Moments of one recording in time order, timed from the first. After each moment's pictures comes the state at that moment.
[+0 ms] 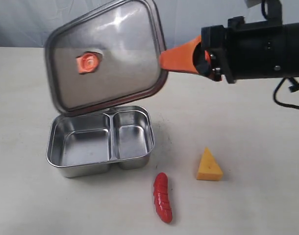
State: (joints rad) left arm 0.01 0.05 0.00 0.04 0.28 0.00; right arm 0.43 1.27 -0.84 1.43 0.87 -1.08
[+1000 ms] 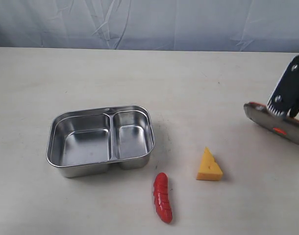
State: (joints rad) left arm 0.01 0.05 0.00 0.04 0.28 0.00; right arm 0.55 1.09 -0.74 -0.36 0.98 -0.47
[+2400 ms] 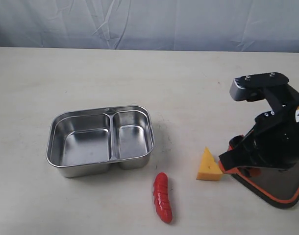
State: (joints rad) left arm 0.01 0.03 0.00 0.04 0.28 0.00; right arm 0.60 1.17 -0.69 0.28 0.82 -0.13
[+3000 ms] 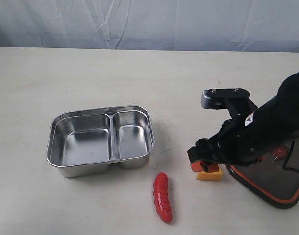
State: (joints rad) left arm 0.01 0.03 0.00 0.04 0.28 0.00; right arm 0.63 1.47 -0.69 0.37 0.57 -0.12
